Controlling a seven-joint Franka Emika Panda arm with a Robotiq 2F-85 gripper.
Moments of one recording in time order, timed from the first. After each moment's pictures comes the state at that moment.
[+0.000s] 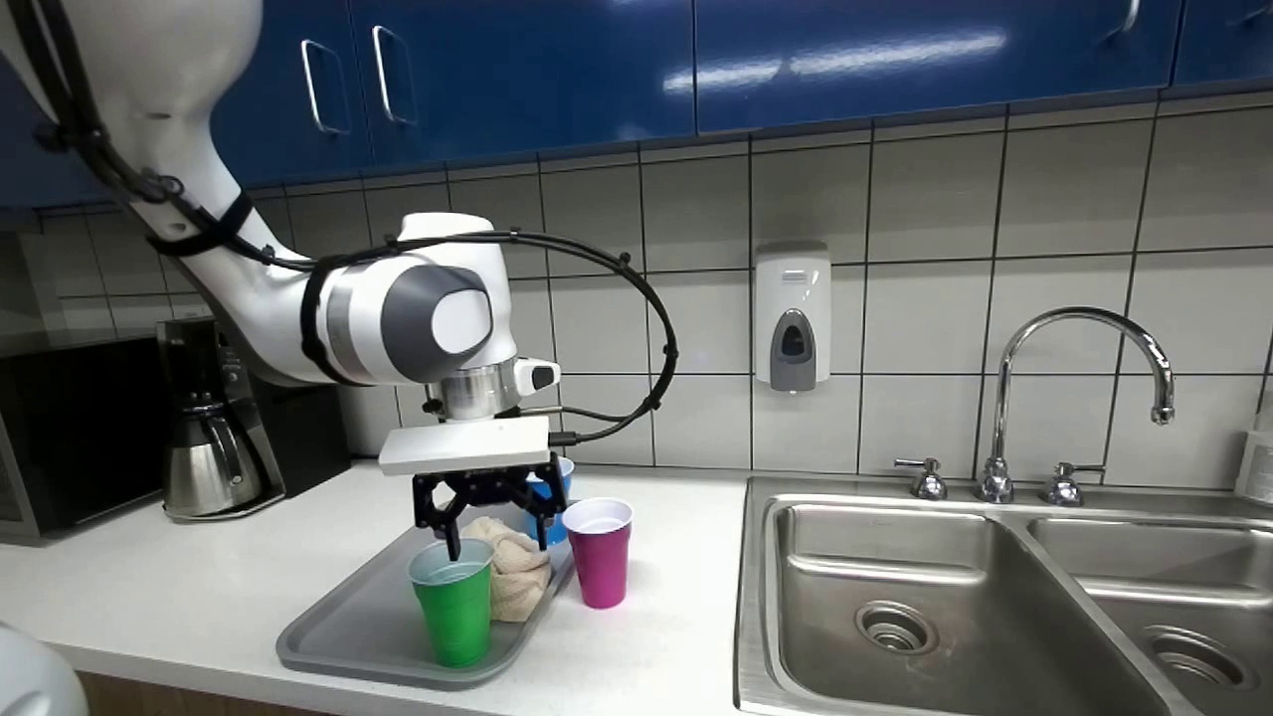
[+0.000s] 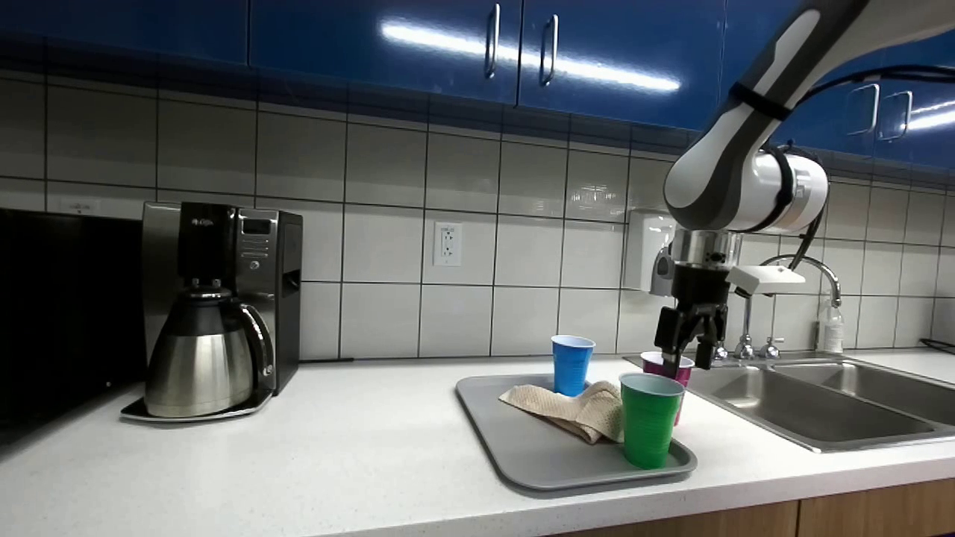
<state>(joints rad) 0.03 -0.22 -0.11 -2.70 -0.02 2.57 -0.43</state>
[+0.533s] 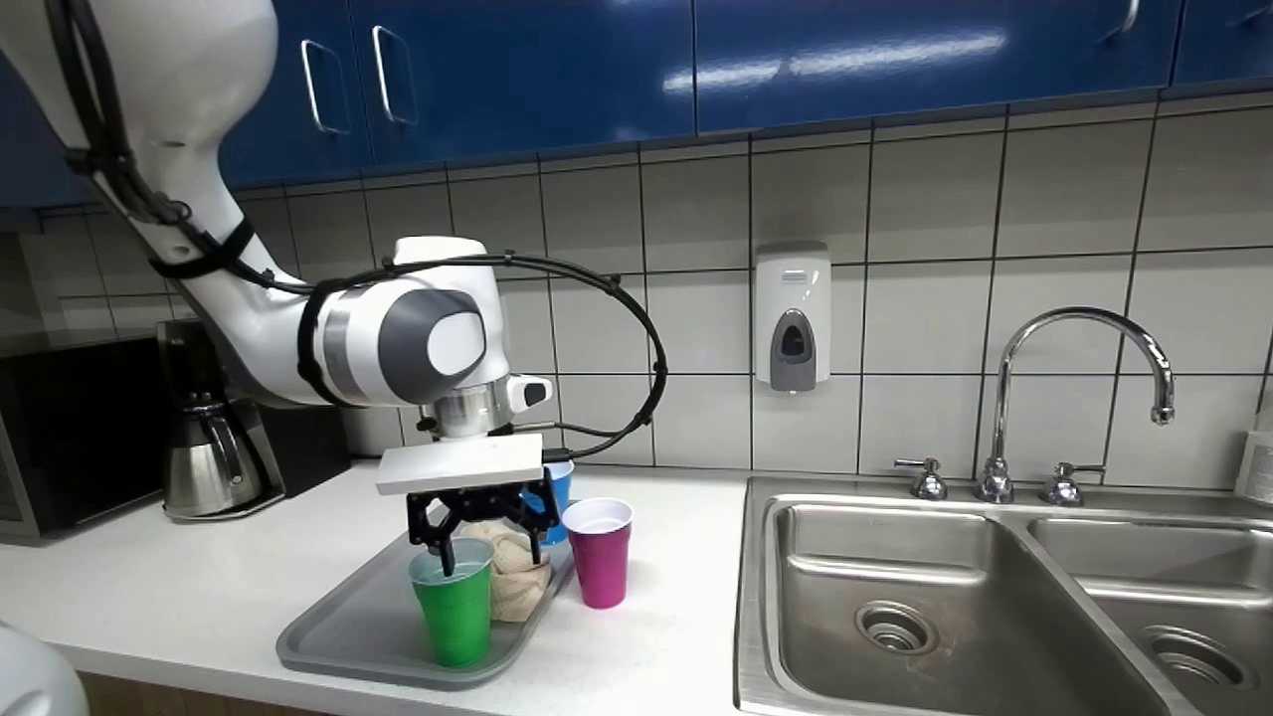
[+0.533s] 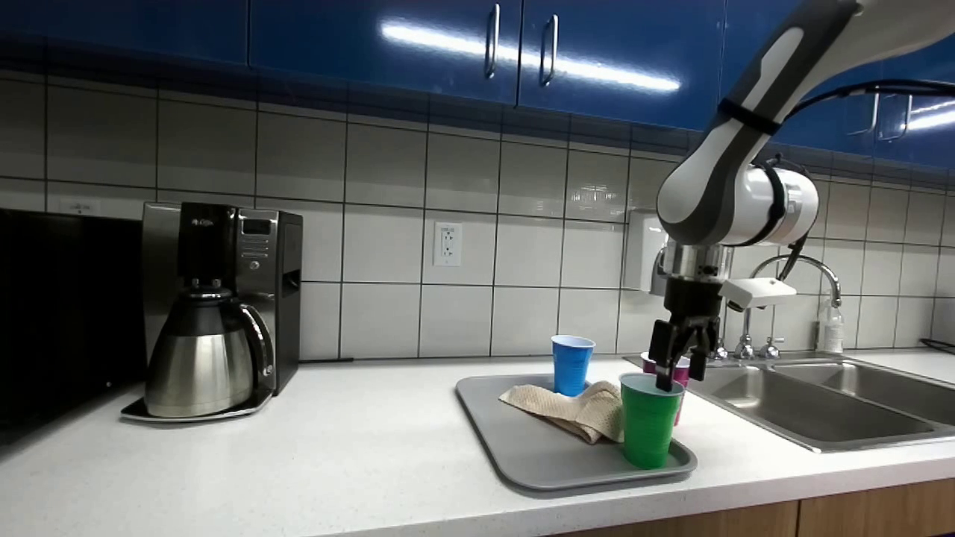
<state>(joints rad) 0.03 -0.17 -0.09 -2.70 -0.02 2.62 -0.43</state>
